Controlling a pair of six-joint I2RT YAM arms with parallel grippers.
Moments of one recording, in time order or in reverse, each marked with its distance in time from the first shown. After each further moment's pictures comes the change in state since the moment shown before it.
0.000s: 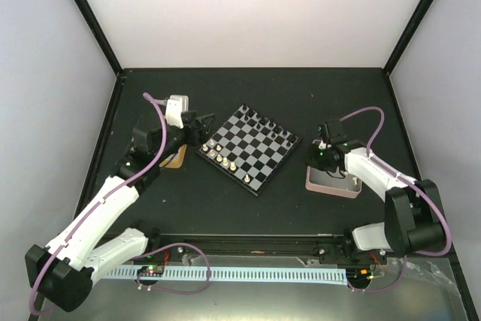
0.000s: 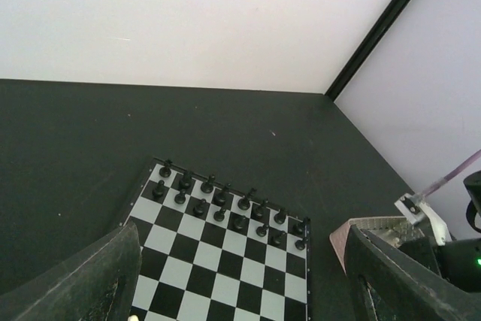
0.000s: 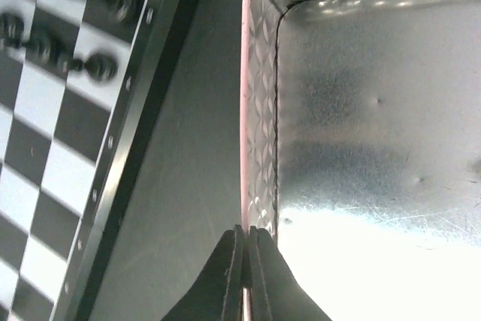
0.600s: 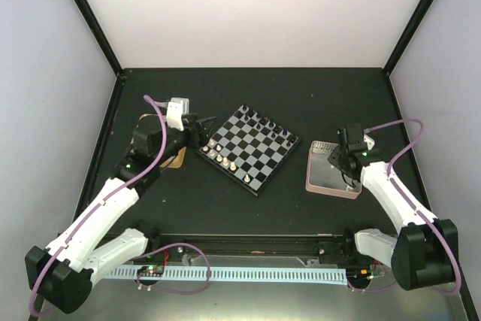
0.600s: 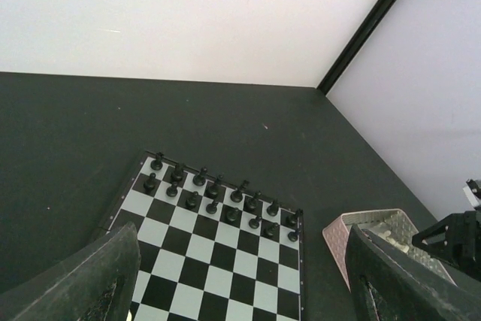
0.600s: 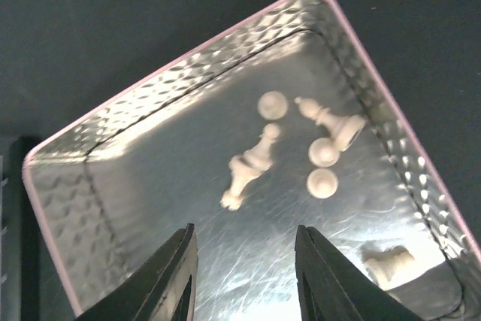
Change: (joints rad) left arm 0.000 -0.013 -0.026 0.006 0.035 0.003; right arm -0.077 -0.265 -0.047 -0.179 0.330 0.232
